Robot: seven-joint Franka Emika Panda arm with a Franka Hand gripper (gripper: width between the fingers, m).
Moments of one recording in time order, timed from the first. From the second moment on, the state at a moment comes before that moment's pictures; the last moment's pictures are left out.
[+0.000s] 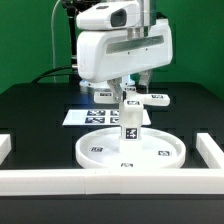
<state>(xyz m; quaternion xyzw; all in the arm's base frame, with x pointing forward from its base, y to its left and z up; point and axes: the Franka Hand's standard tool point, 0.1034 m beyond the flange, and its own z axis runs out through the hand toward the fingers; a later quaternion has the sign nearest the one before) 0.543 0.010 0.104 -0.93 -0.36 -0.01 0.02</state>
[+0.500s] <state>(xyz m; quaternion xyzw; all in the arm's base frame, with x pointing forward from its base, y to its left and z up) 0.542 0.010 0.104 -0.94 -0.35 -0.01 0.02</state>
